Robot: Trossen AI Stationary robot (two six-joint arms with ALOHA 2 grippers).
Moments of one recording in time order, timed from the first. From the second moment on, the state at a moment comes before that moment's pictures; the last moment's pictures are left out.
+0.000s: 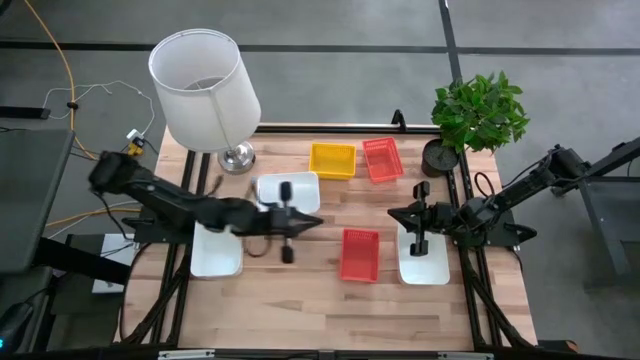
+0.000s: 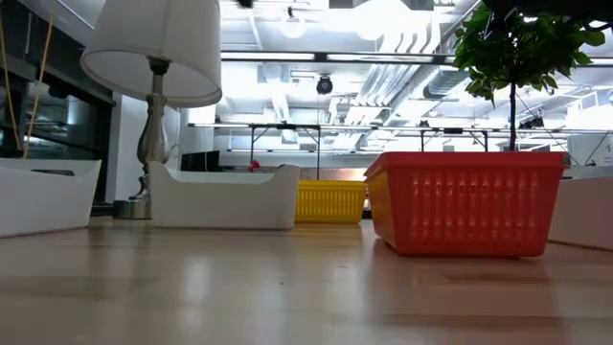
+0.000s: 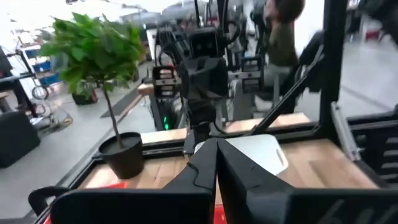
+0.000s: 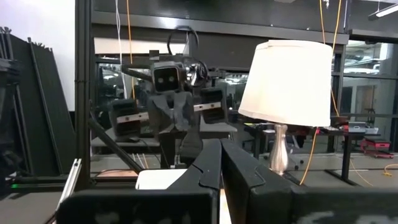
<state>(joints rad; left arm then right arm) -0.17 1.37 0.80 0.56 -0.37 0.17 0.46 0.92 0.23 1.05 0.52 -0.23</state>
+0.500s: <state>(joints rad) -0.21 1.06 0.48 0.66 -0.29 0.06 0.46 0.92 0.23 1.03 0.52 -0.23</state>
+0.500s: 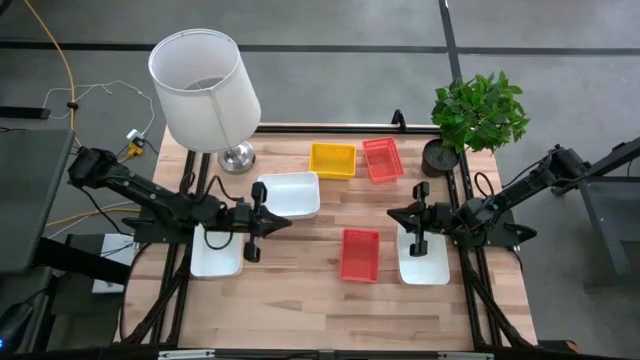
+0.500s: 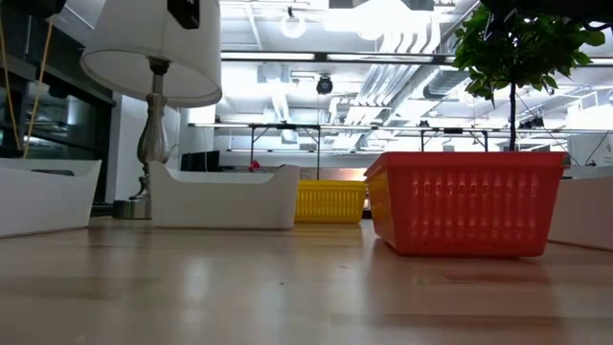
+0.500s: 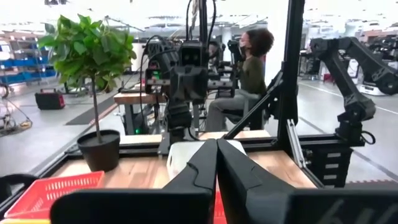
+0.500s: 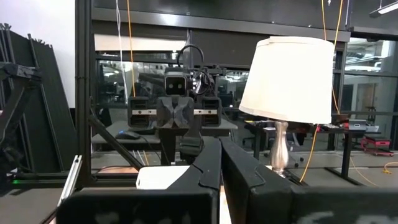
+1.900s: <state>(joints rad) -0.21 1.06 0.48 0.65 -0.29 0.06 0.46 0.92 0.23 1.00 0.57 -0.20</state>
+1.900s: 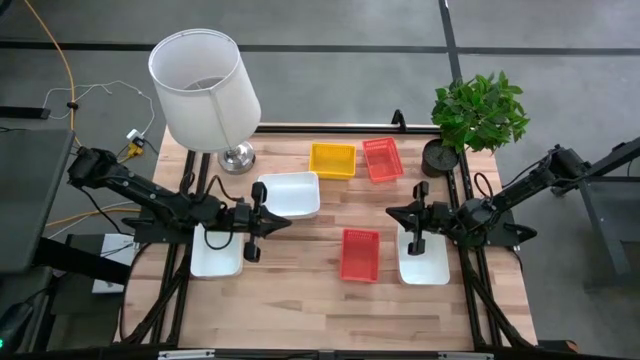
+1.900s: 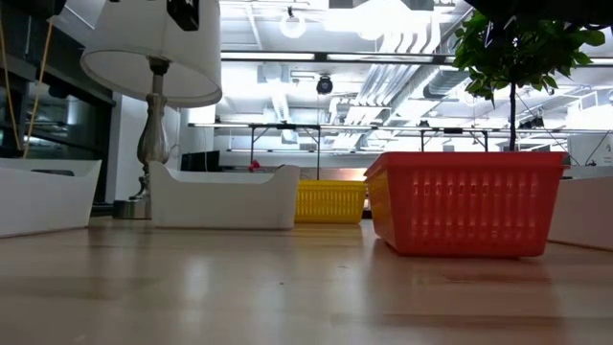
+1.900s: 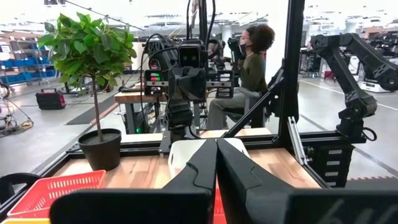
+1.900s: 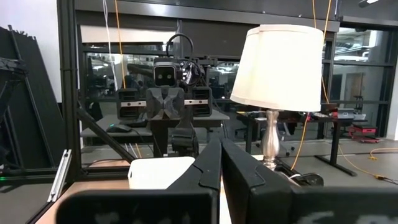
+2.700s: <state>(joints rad) -0.21 1.06 0.48 0.65 -0.30 0.06 0.46 0.92 0.23 1.00 0.57 -0.22</state>
